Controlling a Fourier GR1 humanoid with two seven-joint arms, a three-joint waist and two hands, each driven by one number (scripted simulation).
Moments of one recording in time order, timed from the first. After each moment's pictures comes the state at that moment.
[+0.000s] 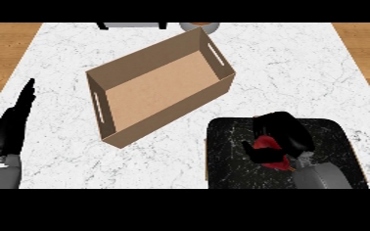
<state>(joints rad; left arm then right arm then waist) -0.09 0.36 0.21 -1.33 -0.23 0.09 0.06 -0.13 -0.23 0.18 -1.41 1.02 0.26 -0.05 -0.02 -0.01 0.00</state>
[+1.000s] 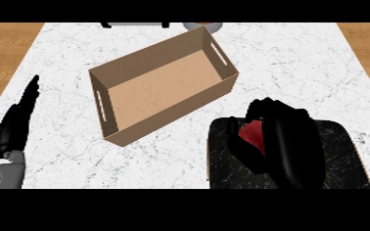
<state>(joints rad) -0.12 0.35 0.20 -1.32 -0.25 0.08 0.06 -0.11 -0.03 0.40 -2.03 1.43 0.19 0.53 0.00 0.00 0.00</state>
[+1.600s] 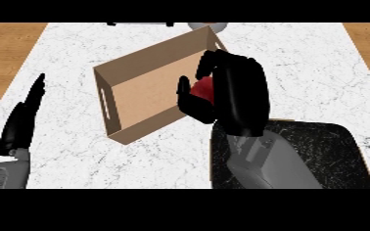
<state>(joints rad) -0.13 0.33 0.19 -1.32 -0.26 0.07 0.05 -0.60 0.00 0.42 -1.72 1.12 0.05 0.80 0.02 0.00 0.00</state>
